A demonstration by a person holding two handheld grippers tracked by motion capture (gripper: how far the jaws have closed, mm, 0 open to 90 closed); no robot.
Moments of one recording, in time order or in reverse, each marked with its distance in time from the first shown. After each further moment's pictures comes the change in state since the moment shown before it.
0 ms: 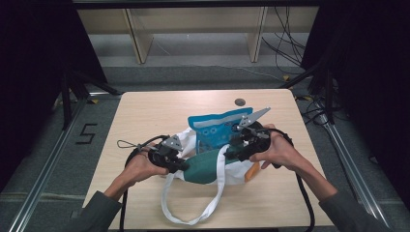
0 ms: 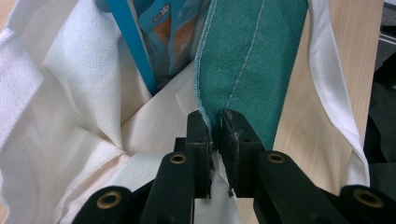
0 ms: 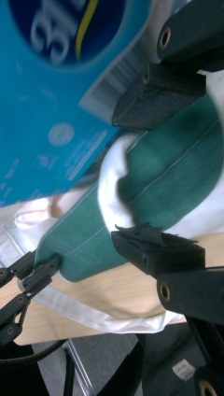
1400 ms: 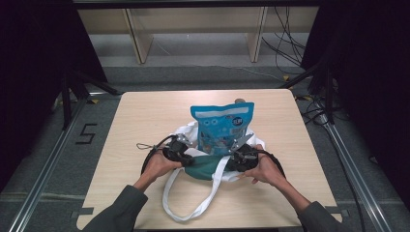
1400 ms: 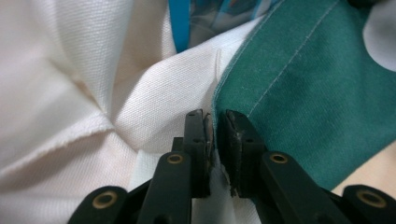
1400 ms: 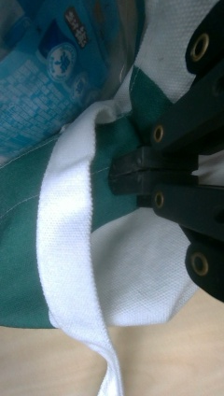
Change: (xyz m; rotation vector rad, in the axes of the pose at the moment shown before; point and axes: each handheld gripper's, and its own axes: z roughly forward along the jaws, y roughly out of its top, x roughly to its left) left arm 0.046 -0.011 0.079 0.040 0.108 -0.183; right arm -0.015 -0.064 0.080 0.187 -0.092 0.007
